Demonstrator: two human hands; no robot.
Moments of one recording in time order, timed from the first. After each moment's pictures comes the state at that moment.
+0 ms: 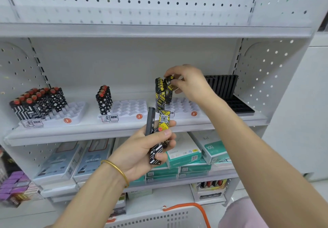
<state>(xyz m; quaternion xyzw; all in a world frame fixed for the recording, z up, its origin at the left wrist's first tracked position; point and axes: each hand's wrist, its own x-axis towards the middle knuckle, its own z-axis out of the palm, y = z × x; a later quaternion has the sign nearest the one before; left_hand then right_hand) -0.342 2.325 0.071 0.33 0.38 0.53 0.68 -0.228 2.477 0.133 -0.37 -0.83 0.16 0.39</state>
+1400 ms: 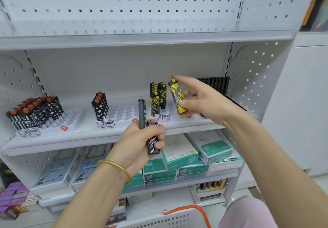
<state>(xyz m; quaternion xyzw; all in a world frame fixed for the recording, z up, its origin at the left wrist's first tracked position) -0.333 2.330 0.086 0.33 0.39 0.61 0.60 -0.177 2.426 0.126 -0.31 -0.76 0.43 0.37</state>
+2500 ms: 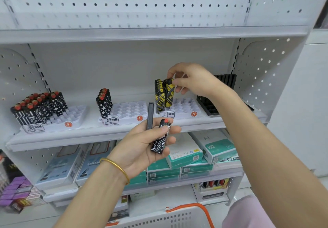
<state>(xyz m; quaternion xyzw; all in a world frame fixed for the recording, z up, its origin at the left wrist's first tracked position) -0.344 2.326 0.082 0.35 0.40 0.54 0.65 -0.213 2.474 0.152 -0.36 -0.85 0.23 0.31</state>
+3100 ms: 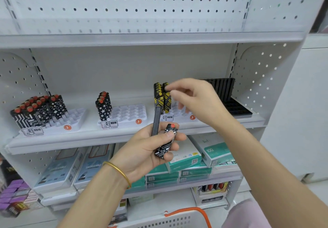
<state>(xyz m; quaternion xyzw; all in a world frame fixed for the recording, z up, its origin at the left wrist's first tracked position) -0.339 2.327 0.079 0.39 0.37 0.52 0.66 -0.203 2.420 0.129 -0.35 -0.81 0.21 0.42</state>
